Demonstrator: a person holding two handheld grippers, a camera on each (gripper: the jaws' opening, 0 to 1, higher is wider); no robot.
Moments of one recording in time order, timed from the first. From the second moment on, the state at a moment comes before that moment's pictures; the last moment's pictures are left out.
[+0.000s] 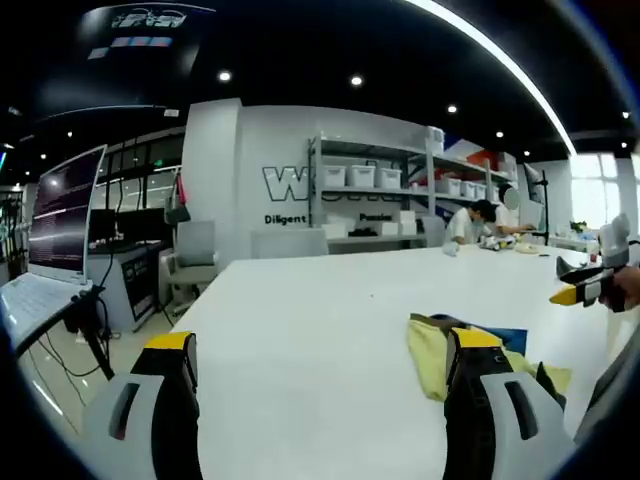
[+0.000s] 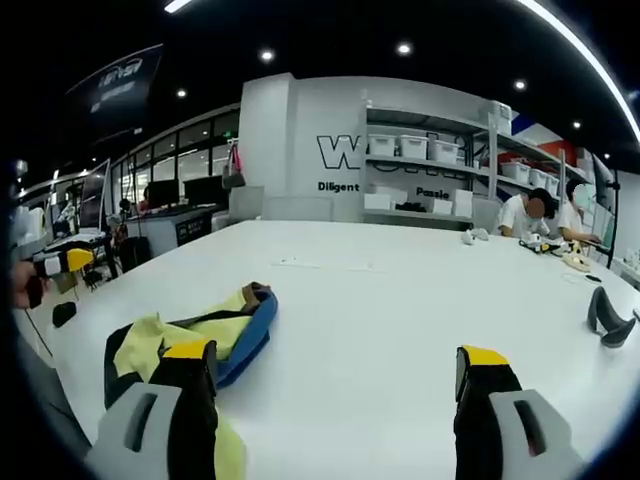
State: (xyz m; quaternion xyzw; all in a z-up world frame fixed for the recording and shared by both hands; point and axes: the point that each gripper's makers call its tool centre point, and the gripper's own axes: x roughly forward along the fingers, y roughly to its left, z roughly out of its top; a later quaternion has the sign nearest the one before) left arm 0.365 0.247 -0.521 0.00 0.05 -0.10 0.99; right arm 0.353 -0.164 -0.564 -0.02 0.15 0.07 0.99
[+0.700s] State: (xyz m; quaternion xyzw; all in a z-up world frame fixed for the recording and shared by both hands) left arm 0.363 0.245 -0.517 0.00 0.05 -0.10 0.99; right arm 0.352 -0.157 -0.561 -0.03 0.16 0.08 0.98
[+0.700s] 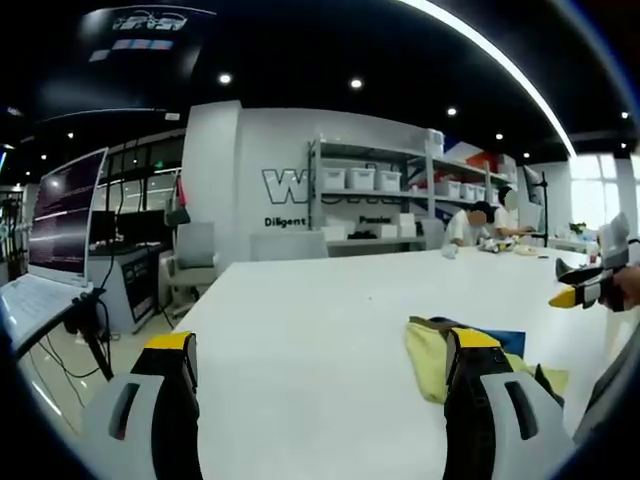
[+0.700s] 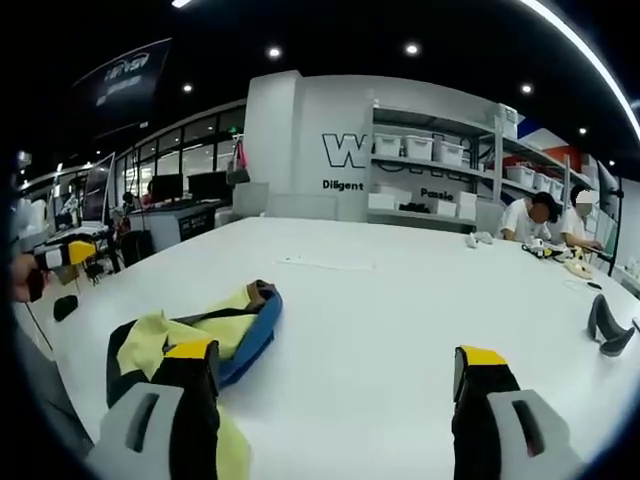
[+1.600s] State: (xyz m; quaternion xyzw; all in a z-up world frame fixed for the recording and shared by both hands) left arm 0.357 0.190 -0.530 -0.01 0.10 -0.20 0.98; right arm 0.378 -0.099 -0.554 -0.09 0.19 0.17 0.96
